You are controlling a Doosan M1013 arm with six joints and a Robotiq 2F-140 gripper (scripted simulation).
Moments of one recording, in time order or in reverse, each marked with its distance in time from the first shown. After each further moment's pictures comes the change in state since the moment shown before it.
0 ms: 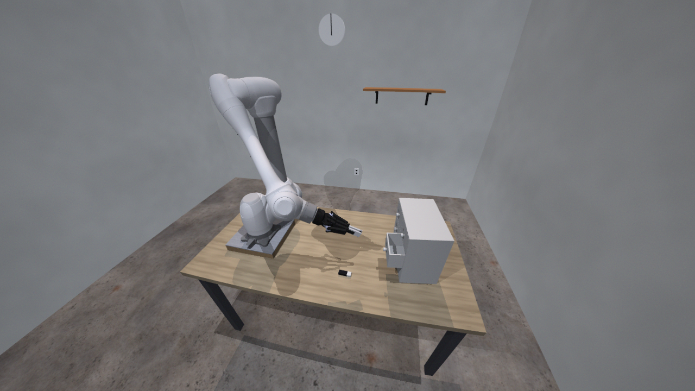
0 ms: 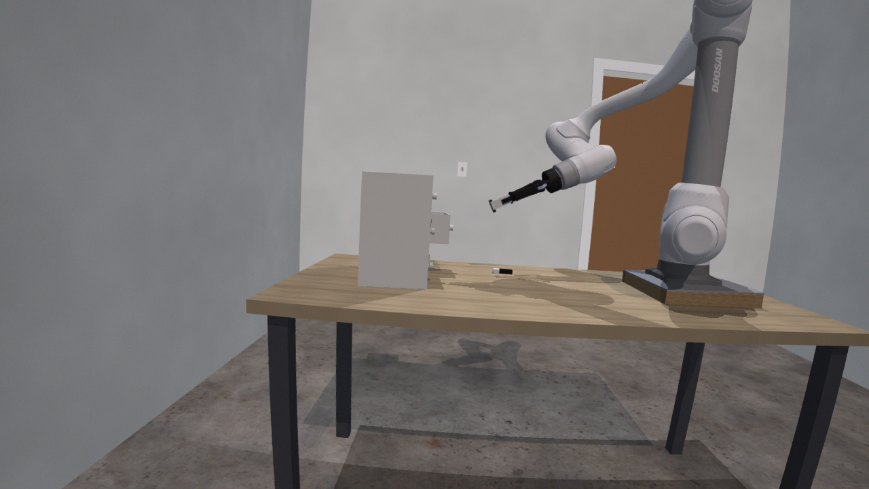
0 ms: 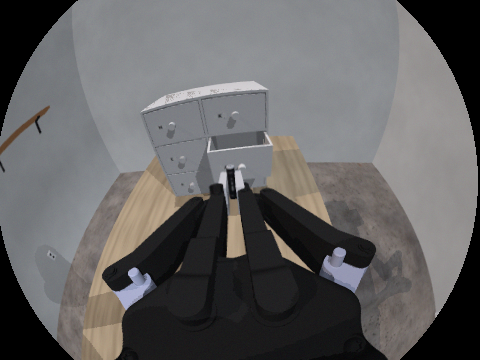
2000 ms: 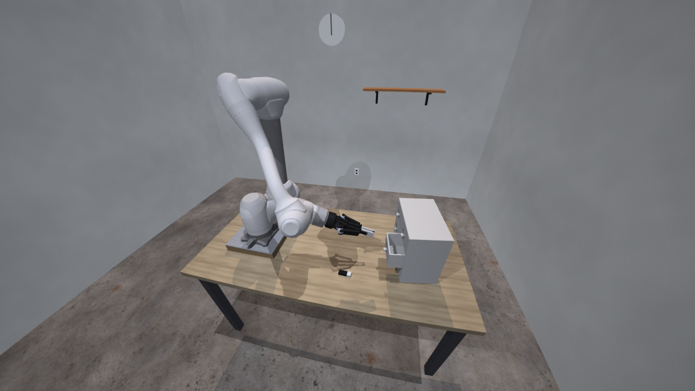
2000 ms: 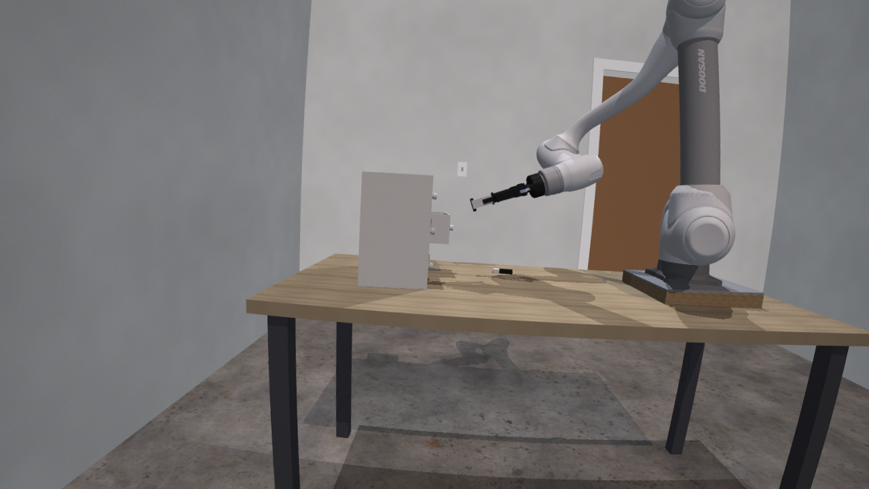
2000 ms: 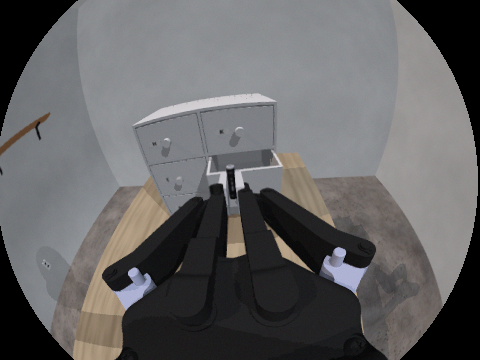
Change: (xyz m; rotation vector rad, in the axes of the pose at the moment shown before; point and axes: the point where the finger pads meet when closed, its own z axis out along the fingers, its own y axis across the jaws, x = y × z) arm 0.024 -0.003 0.056 -0.005 0.101 -0.004
